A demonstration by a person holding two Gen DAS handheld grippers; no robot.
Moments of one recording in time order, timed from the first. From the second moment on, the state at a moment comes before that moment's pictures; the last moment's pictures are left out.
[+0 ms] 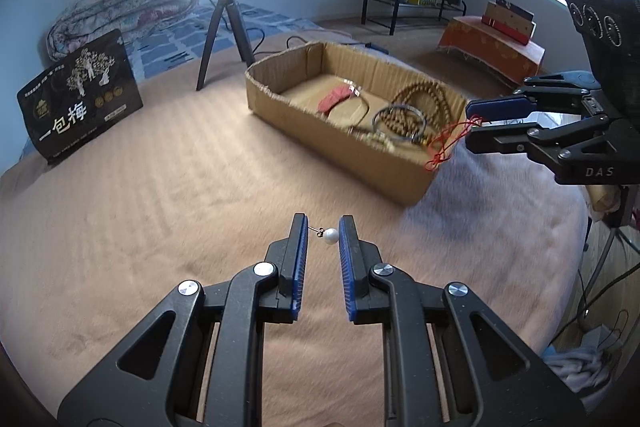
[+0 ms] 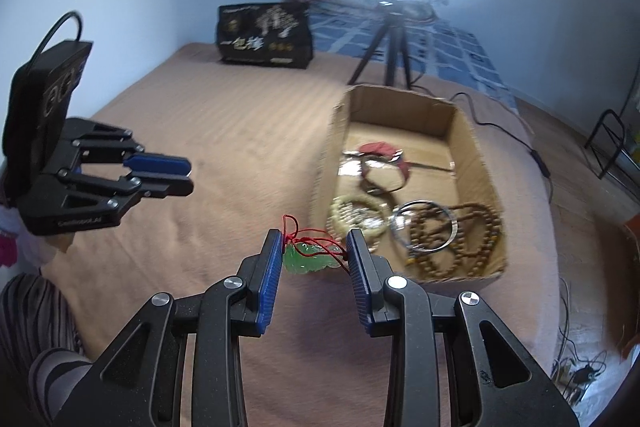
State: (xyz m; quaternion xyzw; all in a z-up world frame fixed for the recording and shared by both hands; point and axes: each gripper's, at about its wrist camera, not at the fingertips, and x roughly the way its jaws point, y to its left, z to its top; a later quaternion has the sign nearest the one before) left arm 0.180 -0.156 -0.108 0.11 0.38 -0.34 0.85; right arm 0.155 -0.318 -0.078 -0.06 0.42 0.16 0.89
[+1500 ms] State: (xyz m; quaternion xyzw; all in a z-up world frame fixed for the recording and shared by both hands) left arm 0.319 -0.258 -0.106 0.07 0.39 -0.30 0.87; right arm 0.233 -0.375 -0.112 -0.02 0.44 0.10 0.89
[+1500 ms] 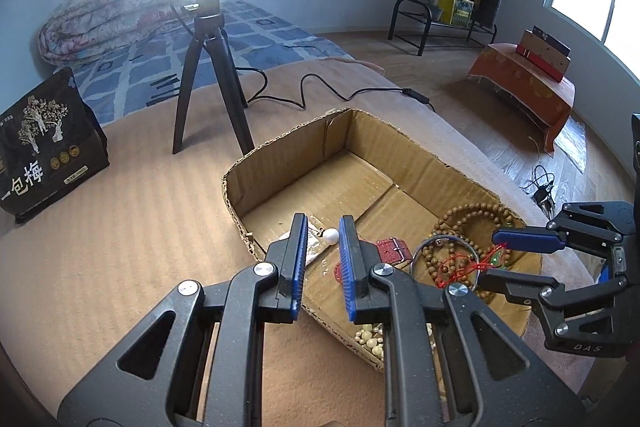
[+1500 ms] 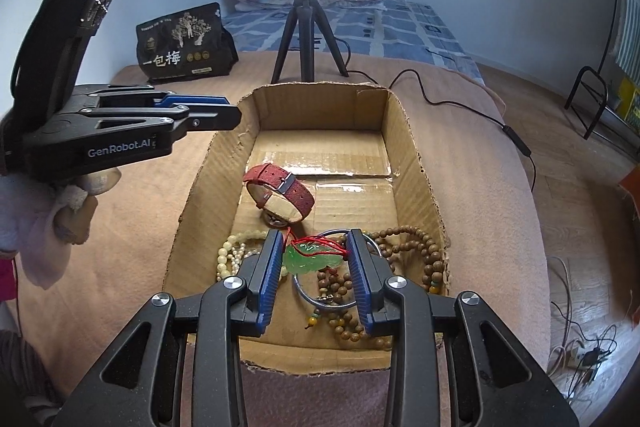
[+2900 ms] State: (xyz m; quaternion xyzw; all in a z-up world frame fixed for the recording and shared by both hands) left arm 0.302 -0.245 -0.080 0.07 0.36 -0.27 0.89; right arm 0.224 -0.368 -0.096 -0.02 0.43 0.05 0.90
